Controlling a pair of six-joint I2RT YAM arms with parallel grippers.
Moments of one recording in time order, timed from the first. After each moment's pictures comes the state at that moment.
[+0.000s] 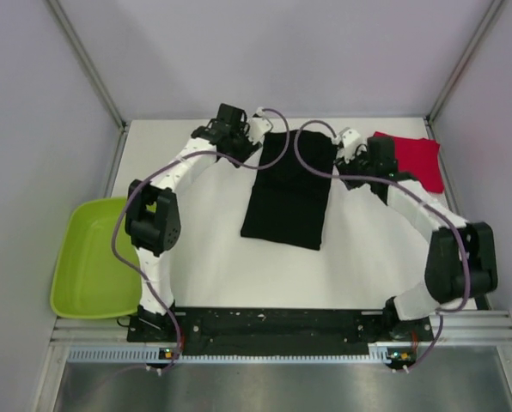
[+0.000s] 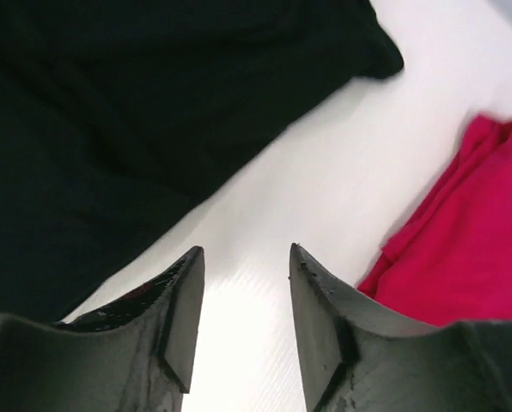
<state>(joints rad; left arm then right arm) -0.42 2.07 1.82 -0.55 0.00 0.51 0.17 1.61 1.09 -0.16 -0.19 -0.39</state>
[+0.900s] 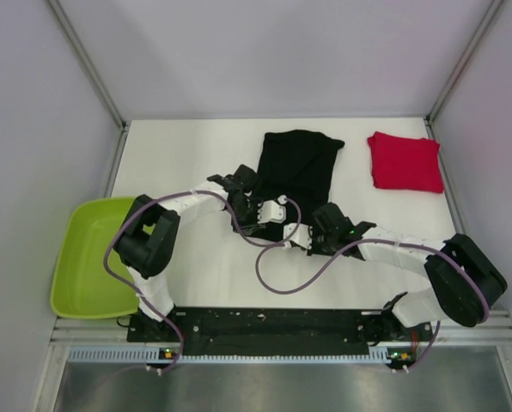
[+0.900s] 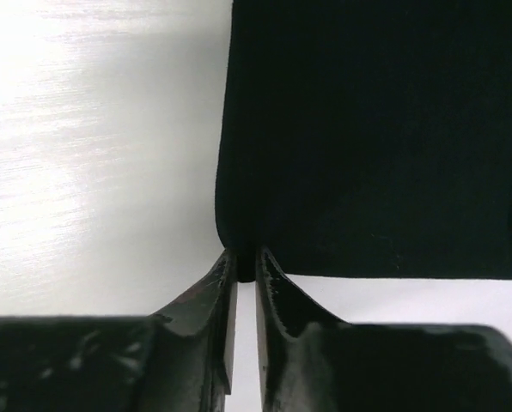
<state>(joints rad) -0.59 1.83 1.22 -0.67 0.34 0.95 0.69 1.38 0.62 -0.24 -0.12 -0.83</state>
